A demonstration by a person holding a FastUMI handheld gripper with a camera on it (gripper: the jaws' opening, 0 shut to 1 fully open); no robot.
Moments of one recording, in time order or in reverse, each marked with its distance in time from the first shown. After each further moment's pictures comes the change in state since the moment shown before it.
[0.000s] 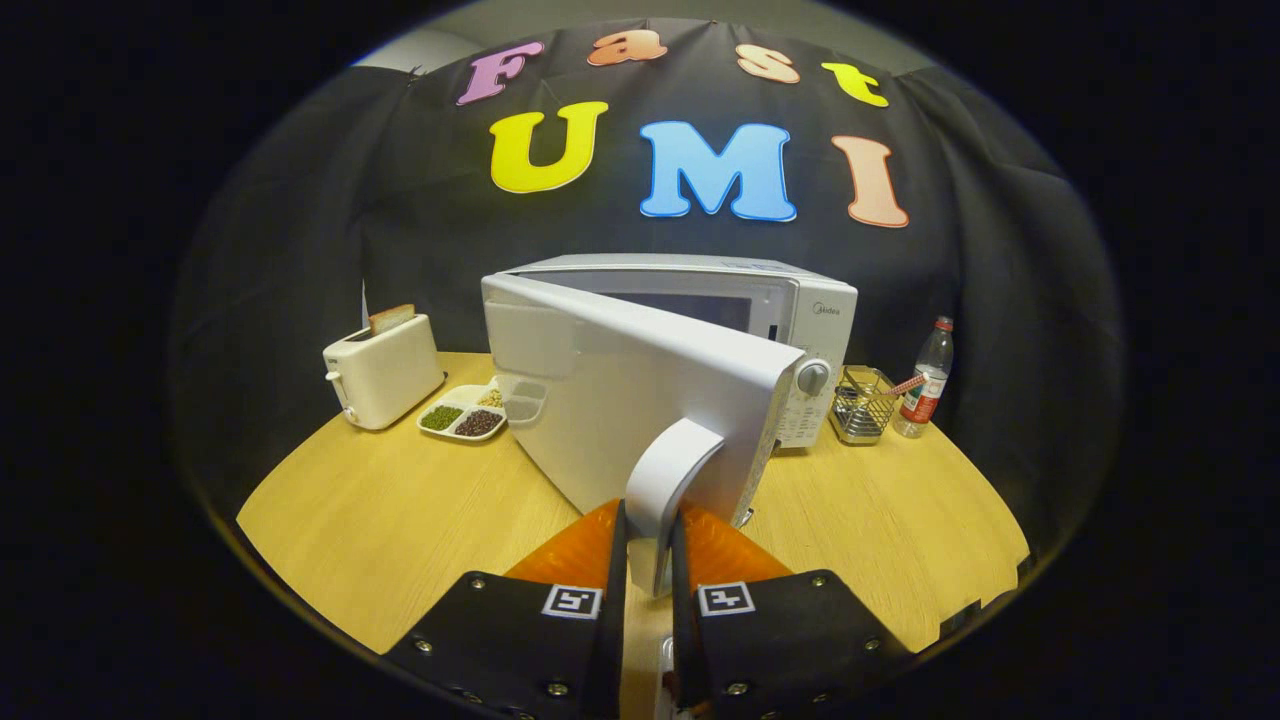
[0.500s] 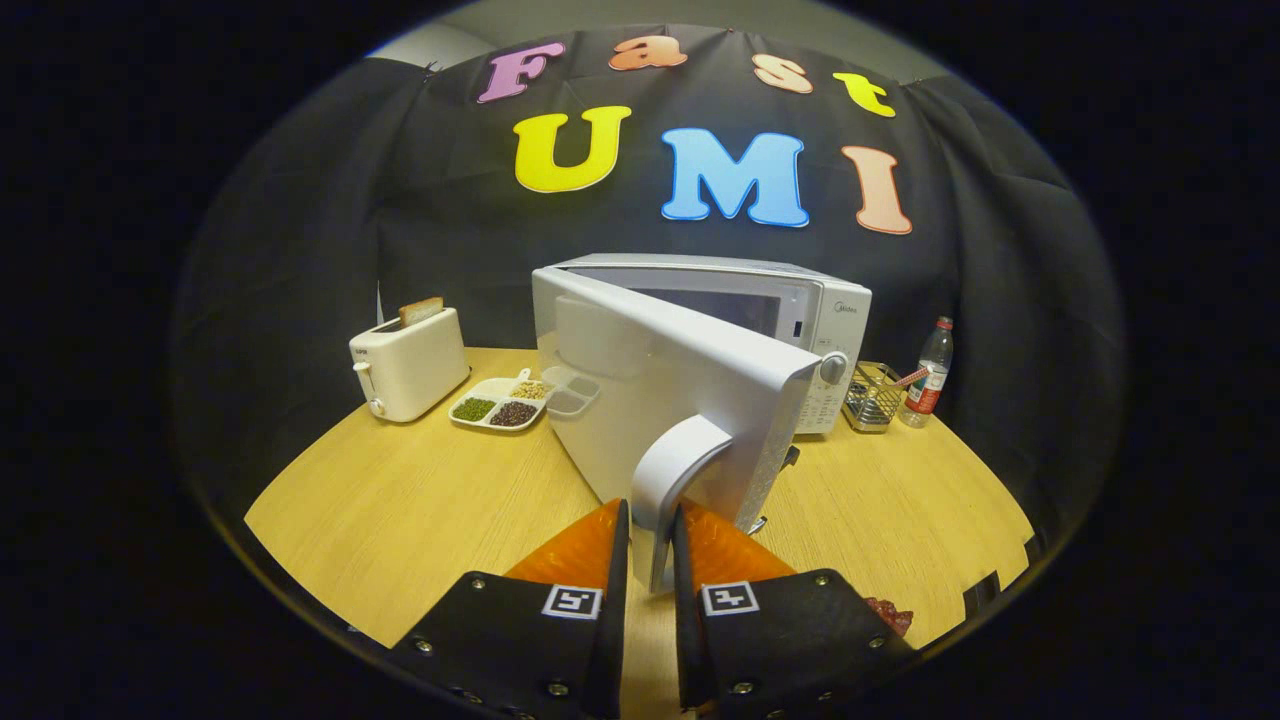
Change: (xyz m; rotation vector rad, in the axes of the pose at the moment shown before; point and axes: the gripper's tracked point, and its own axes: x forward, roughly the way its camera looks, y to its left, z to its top) arm -0.030 0.053 -0.014 -0.022 -0.005 -0.008
